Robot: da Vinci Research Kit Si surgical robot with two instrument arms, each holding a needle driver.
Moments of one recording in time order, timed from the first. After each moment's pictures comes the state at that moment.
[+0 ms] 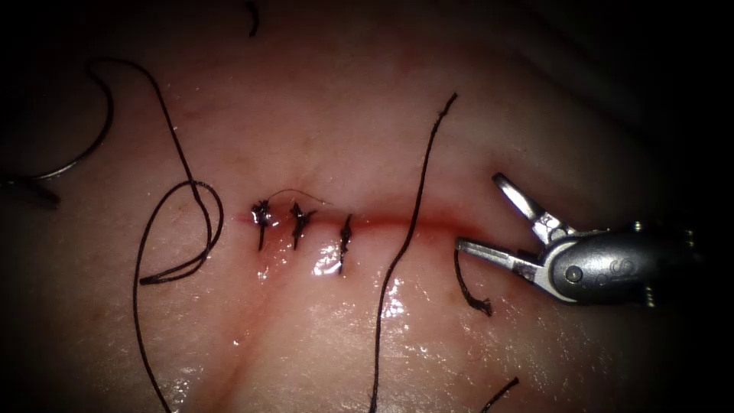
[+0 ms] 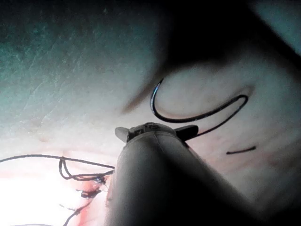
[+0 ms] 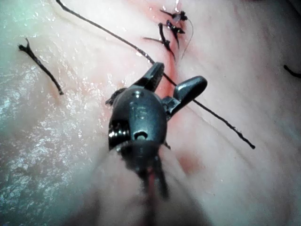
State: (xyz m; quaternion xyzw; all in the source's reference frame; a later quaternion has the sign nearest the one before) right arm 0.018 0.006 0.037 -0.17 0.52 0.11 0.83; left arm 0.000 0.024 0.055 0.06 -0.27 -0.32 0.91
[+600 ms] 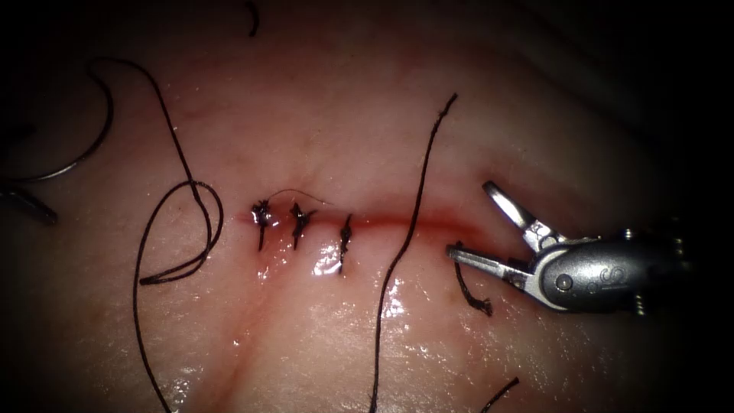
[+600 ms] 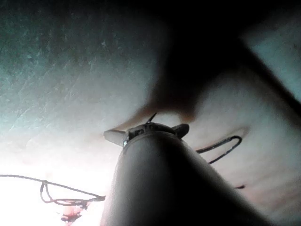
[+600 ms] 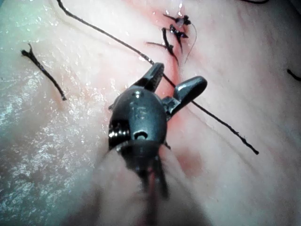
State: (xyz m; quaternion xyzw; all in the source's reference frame) right arm 0.019 0.006 0.038 -0.17 0.52 0.10 0.83; left arm 0.002 0.023 0.059 0.19 -0.29 -0.35 0.87
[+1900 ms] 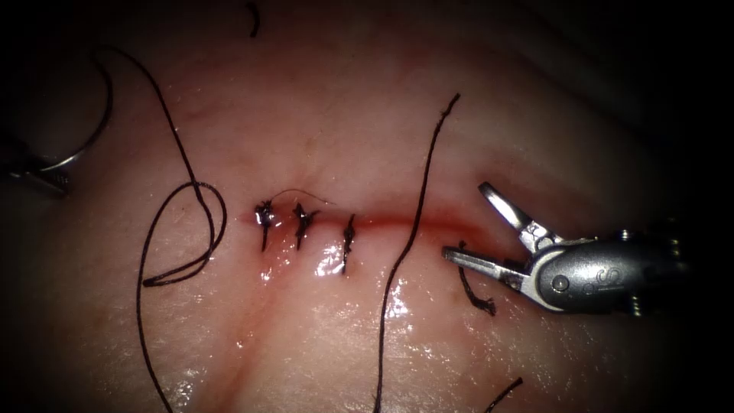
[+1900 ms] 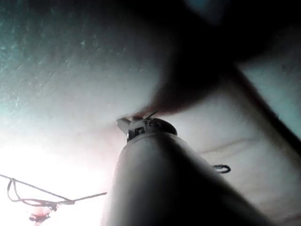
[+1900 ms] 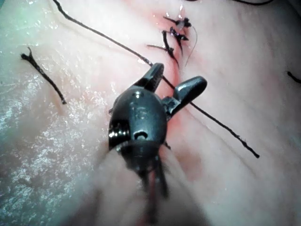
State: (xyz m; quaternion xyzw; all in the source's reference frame) right arm 0.019 0.006 0.037 -0.17 0.52 0.10 0.83; left arm 0.003 0.025 0.062 0.28 -0.27 -0.36 0.85
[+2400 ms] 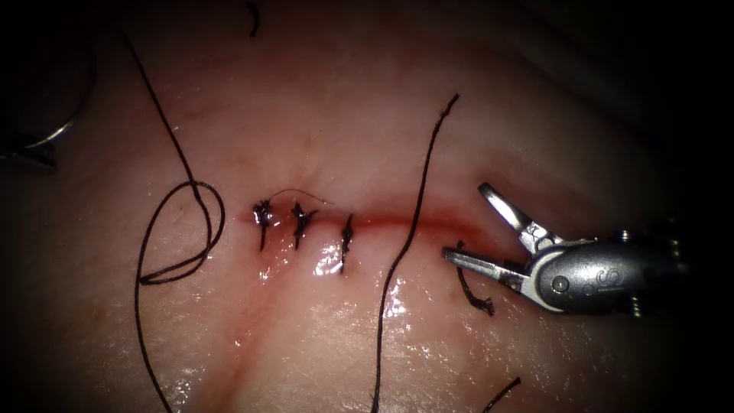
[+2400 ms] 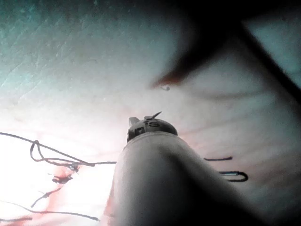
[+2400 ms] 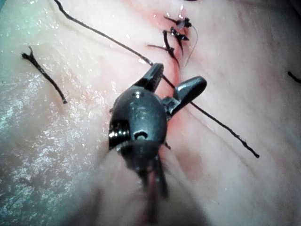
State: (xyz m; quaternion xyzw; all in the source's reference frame) right arm 0.019 0.006 0.037 -0.17 0.52 0.11 0.83; left arm 0.000 0.027 0.054 0.19 -0.26 -0.36 0.87
